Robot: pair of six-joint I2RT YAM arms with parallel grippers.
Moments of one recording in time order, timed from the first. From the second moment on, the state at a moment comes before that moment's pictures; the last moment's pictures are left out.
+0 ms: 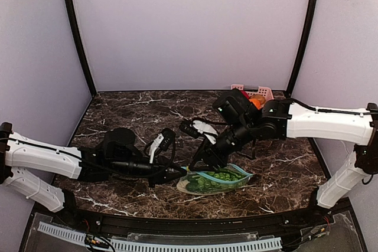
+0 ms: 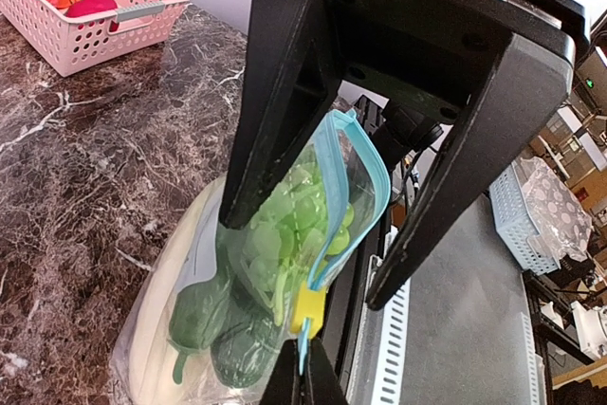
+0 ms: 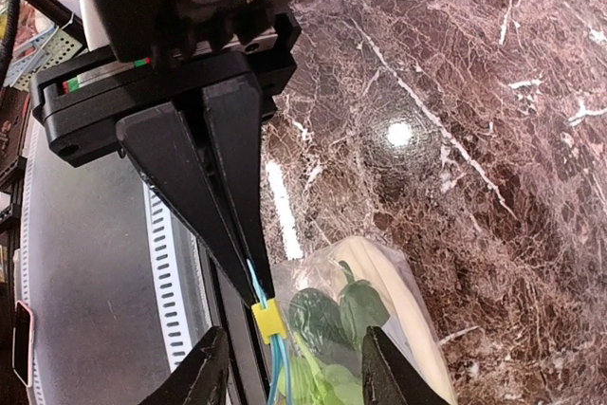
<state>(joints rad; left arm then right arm) -1.09 1.26 0.59 0.32 0.36 -0.44 1.08 1.51 1.25 -0.59 -0.42 0.03</state>
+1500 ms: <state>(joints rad) -1.09 1.20 0.59 0.26 0.24 -0.55 1.08 1.52 1.20 -0.47 -0.47 -0.01</state>
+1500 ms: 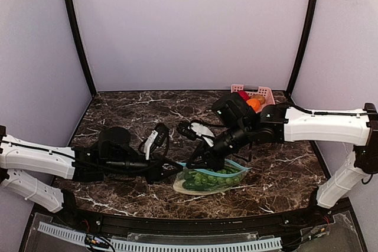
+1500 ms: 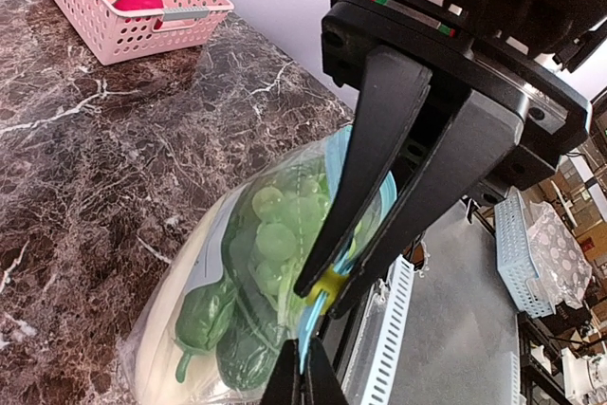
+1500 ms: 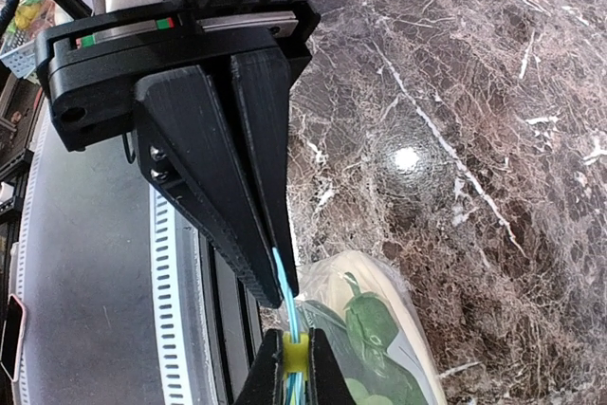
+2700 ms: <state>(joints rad) -1.02 1.16 0.59 0.22 0.23 -0.69 1.03 1.37 1.07 -0.48 -0.38 0.02</state>
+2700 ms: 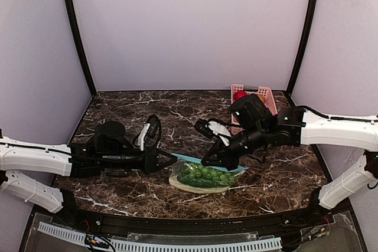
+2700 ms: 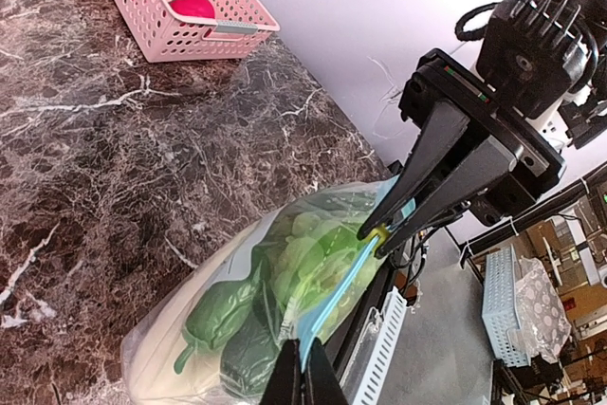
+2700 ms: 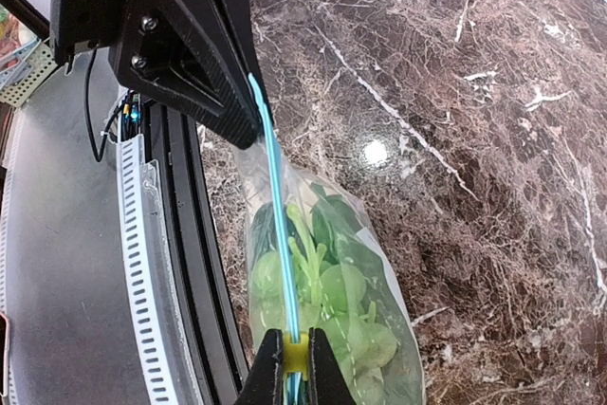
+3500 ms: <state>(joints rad) -0.91 1.12 0.52 0.23 0.27 -0.76 0.99 1.33 1.01 -0.51 -0.37 0.04</state>
